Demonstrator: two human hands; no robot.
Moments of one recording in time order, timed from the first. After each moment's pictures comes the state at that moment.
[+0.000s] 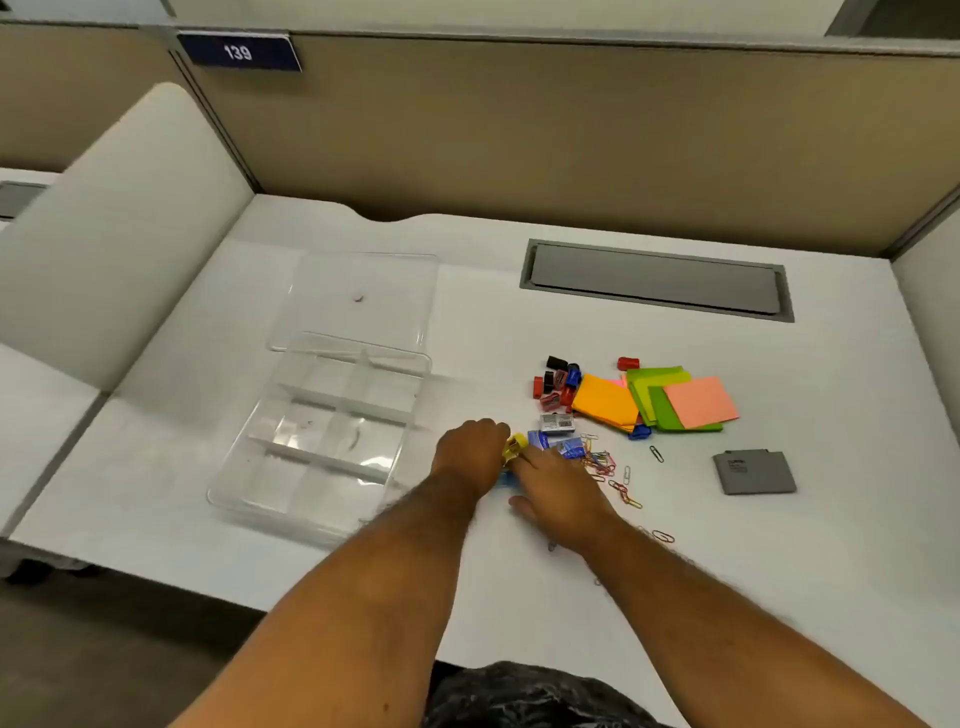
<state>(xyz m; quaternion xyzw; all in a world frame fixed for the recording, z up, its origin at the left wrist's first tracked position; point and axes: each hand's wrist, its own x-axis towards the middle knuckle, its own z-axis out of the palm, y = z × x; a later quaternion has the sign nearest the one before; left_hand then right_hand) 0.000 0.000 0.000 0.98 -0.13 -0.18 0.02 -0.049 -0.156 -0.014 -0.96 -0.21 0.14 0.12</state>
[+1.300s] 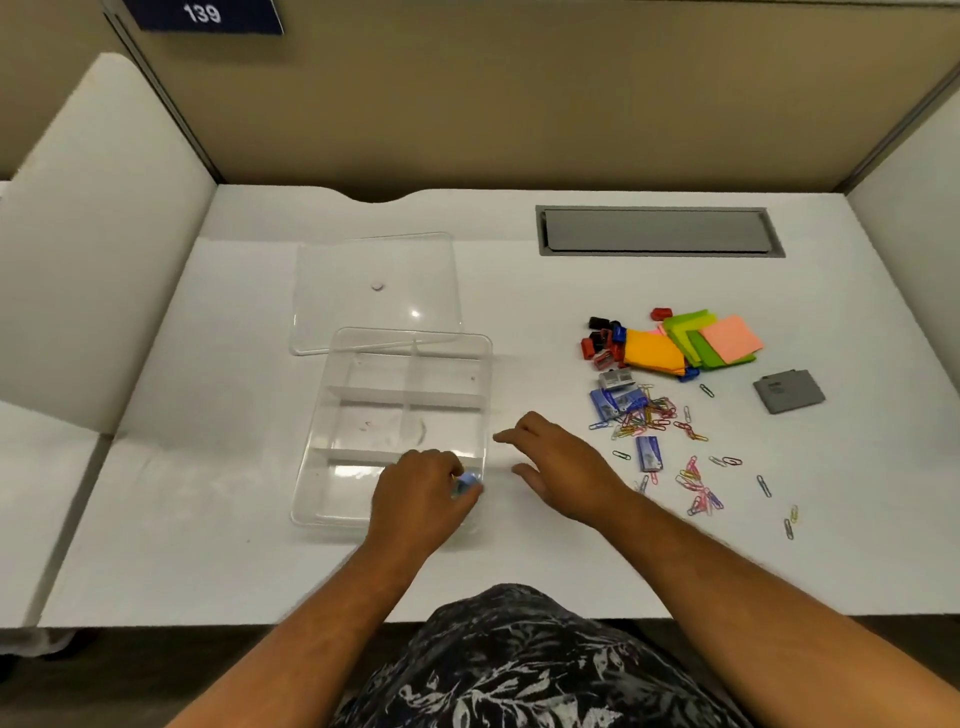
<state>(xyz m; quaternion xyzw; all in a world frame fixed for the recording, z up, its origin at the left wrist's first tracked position) -0.062 0.220 0.032 0.97 -0.11 -0.10 0.17 -0.067 -0.007 0.016 -0.96 -0.14 0.09 0.22</state>
